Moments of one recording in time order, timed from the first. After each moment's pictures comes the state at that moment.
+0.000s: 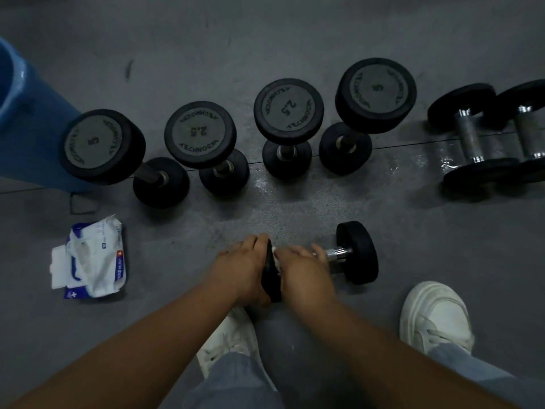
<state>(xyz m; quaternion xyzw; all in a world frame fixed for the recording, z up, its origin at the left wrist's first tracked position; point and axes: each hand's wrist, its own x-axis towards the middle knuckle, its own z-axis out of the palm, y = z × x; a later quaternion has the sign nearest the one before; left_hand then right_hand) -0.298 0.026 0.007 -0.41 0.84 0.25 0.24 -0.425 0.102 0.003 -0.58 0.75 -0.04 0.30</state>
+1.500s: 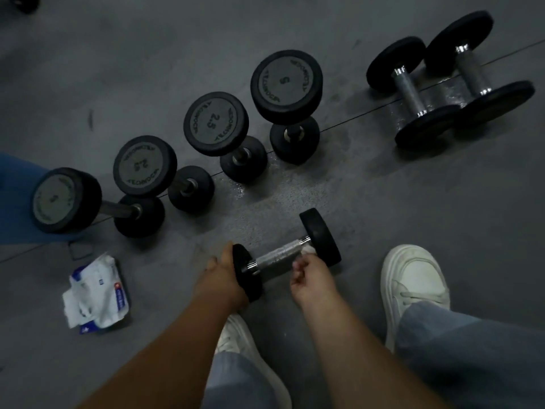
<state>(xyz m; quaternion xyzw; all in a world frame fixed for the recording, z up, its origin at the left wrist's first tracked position) -0.328 0.050 0.027 -0.57 0.70 0.29 0.32 -0.468 0.133 -0.018 0.48 0.46 -0.55 0.51</state>
